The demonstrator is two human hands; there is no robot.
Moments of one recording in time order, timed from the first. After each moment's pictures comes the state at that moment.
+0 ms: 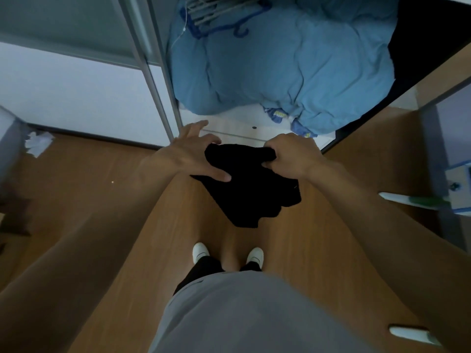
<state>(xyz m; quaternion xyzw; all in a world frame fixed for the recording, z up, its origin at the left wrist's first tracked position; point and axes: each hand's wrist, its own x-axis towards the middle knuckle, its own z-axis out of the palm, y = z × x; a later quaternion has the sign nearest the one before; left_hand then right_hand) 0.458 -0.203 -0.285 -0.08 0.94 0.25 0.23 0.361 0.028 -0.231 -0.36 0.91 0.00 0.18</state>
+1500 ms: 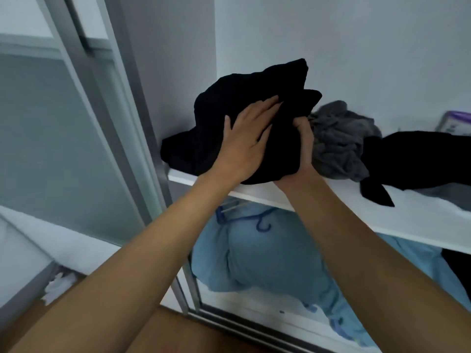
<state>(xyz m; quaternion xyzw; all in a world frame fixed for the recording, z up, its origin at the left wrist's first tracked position) 0.065 -0.316 -0.027 0.00 0.89 0.29 -0.34 0.007 -0.226 -0.032 -0.16 0.27 -0.89 0.32</state>
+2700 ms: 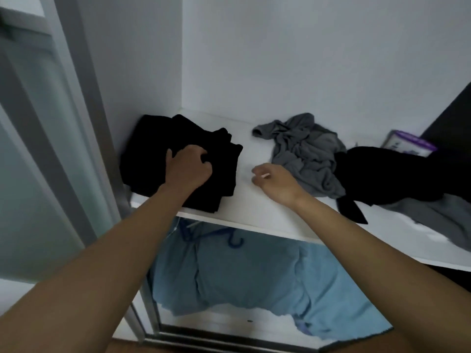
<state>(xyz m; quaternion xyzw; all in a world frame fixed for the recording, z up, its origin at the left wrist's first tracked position) -0.021 -0.462 -0.116 -0.20 0.93 0.25 -0.18 -0.098 -0.246 -0.091 -0.26 0.90 -0.33 0.12</state>
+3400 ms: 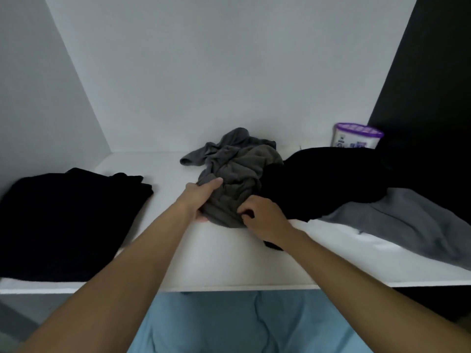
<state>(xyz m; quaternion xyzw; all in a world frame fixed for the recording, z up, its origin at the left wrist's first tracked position) -0.193 -0.268 -0.096 -0.32 0.72 0.62 0.00 -0.222 -0.075 -0.133 -0.35 0.89 -0.29 0.00</state>
